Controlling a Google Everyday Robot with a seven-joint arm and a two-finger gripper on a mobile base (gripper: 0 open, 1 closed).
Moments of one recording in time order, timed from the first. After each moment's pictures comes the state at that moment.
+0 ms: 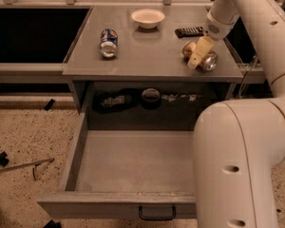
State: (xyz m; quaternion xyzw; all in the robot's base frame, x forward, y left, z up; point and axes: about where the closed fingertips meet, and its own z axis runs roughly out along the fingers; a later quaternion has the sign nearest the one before) arm 0.759 -0.223 0.859 -0.46 0.87 -0.02 0.18
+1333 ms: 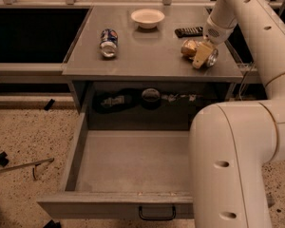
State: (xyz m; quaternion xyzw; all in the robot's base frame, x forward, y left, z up) arm 0.764 -0.232 0.841 -0.45 0.88 -0.02 0.16
